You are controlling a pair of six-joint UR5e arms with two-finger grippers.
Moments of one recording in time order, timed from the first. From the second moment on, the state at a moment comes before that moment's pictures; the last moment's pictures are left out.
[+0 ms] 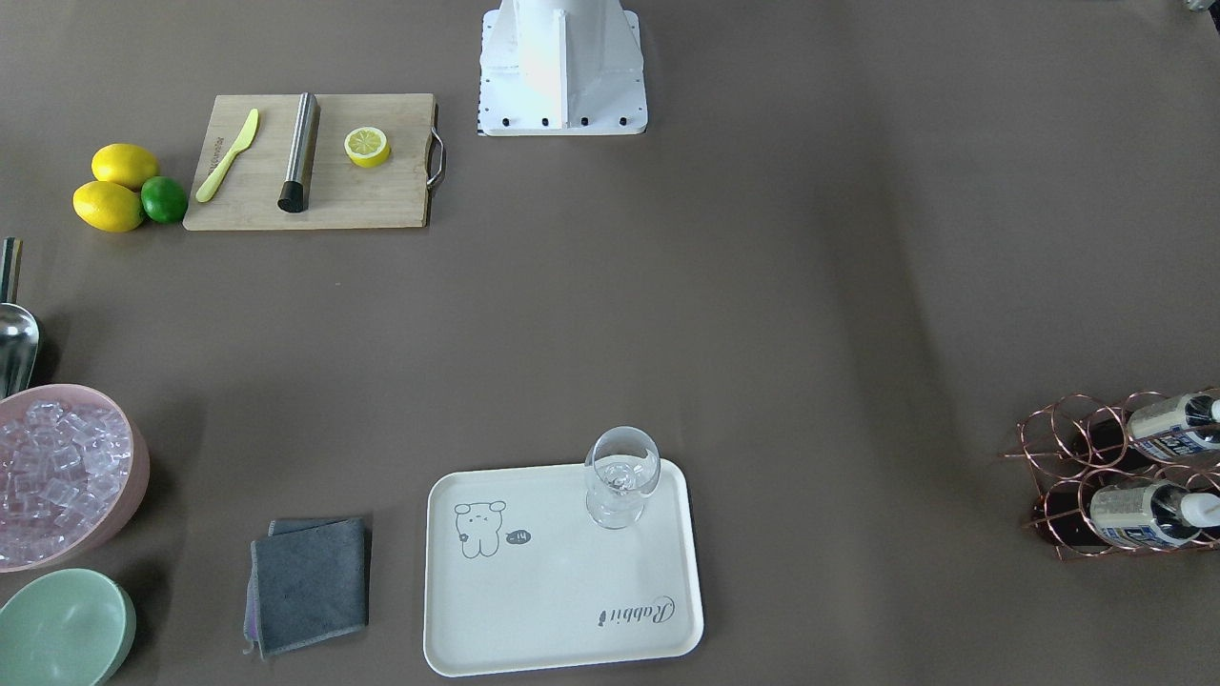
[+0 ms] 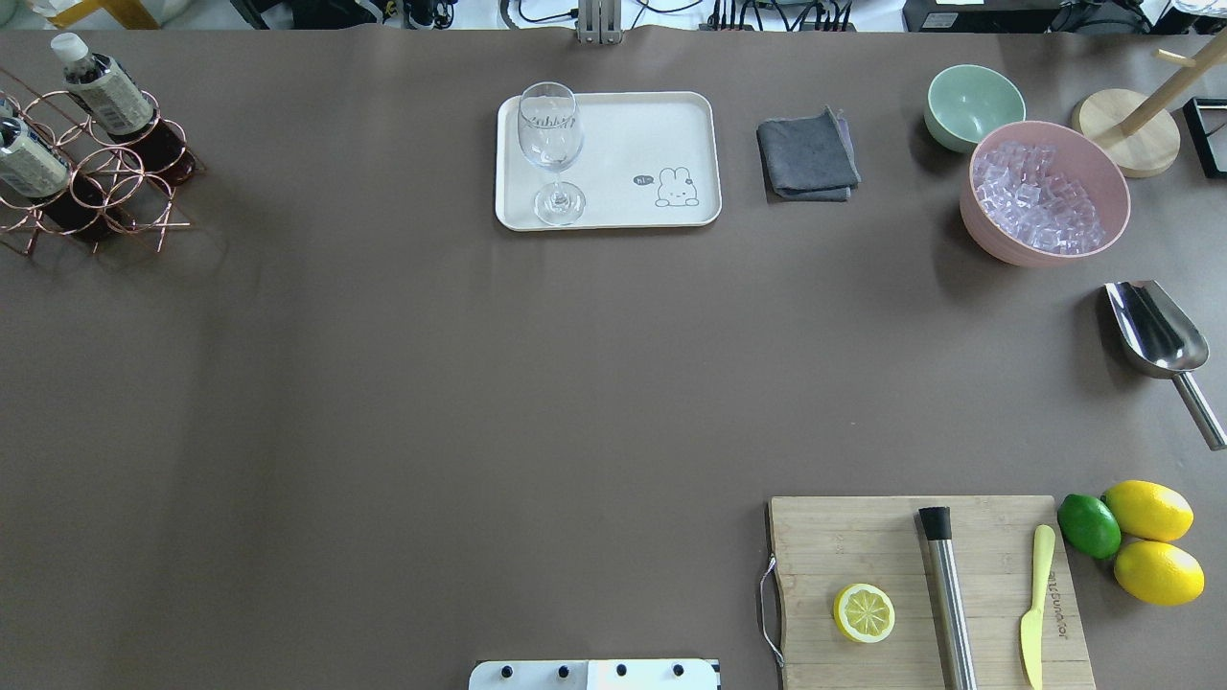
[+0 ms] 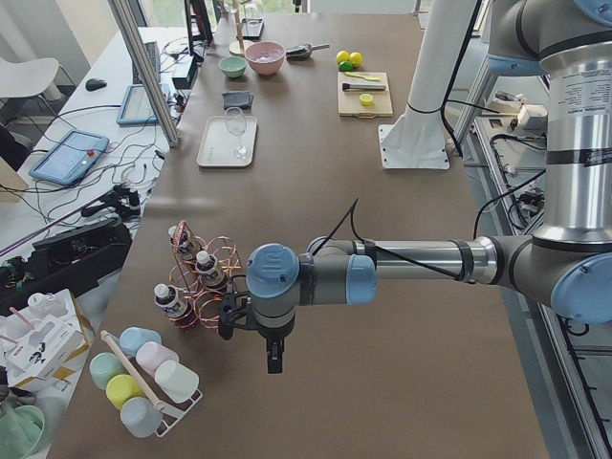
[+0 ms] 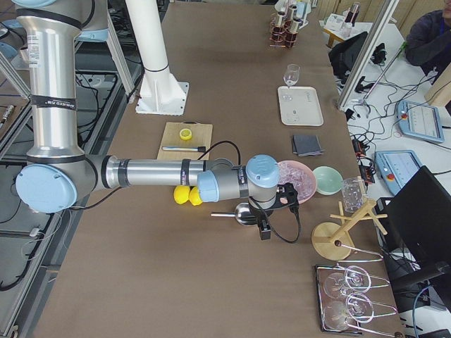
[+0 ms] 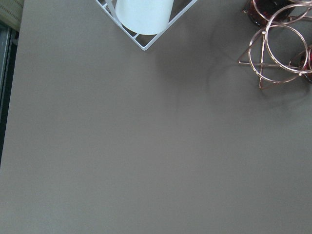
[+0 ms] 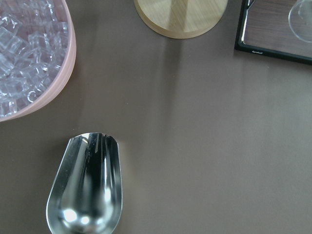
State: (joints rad) left arm -1.70 -1.49 -1.65 -1.55 -2.32 0.05; right arm 1.53 -1.60 1.63 -1.42 2.33 -0.02
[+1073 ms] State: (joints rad) left arm -1.70 -1.49 -1.66 -1.56 -2.32 0.17; right arm 1.53 -1.60 1.63 -1.42 2.32 -0.02
